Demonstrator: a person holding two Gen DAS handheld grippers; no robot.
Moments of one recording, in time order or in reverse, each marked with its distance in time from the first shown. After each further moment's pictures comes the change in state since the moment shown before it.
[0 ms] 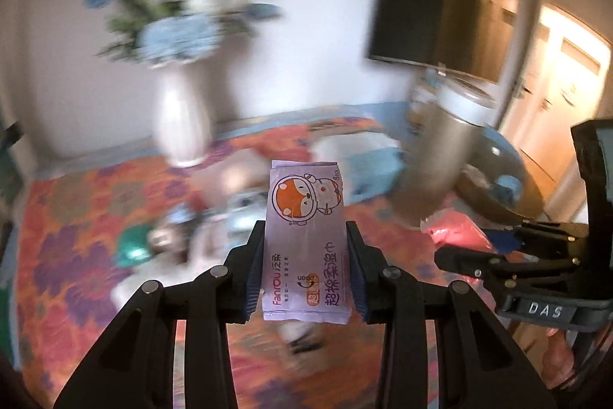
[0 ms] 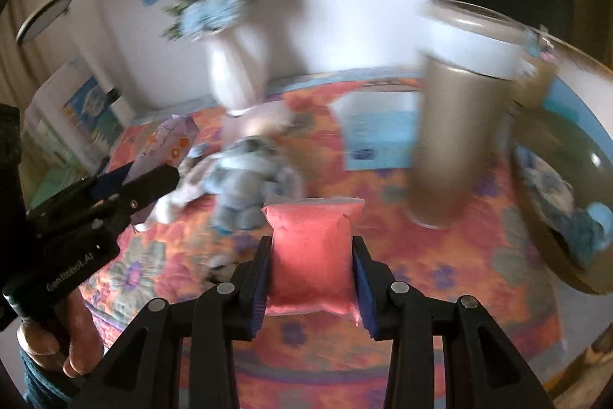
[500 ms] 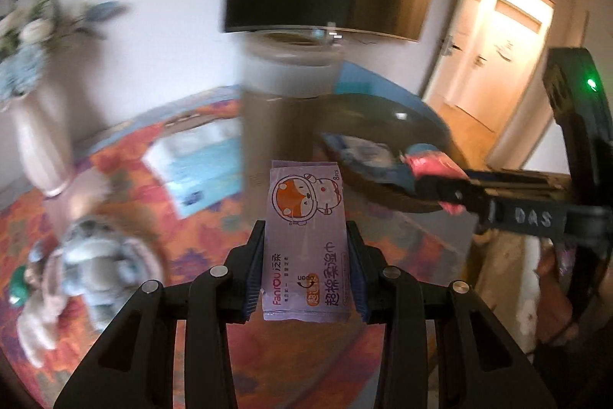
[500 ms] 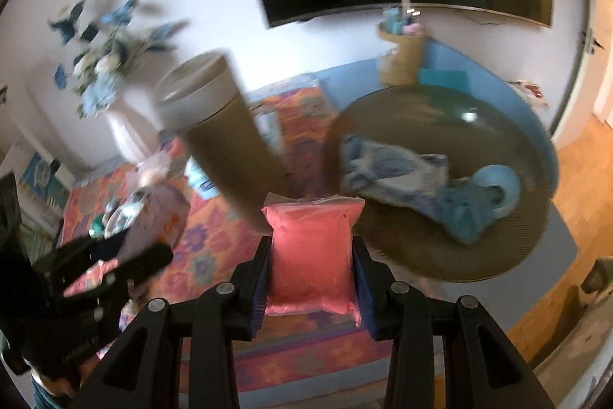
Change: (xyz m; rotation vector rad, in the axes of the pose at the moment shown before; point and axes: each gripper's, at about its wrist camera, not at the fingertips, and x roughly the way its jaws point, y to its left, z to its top) left arm 0.046 -0.129 0.021 0.142 0.103 -0.259; right arm -0.066 -0.139 0.002 0.216 -0.052 -0.165
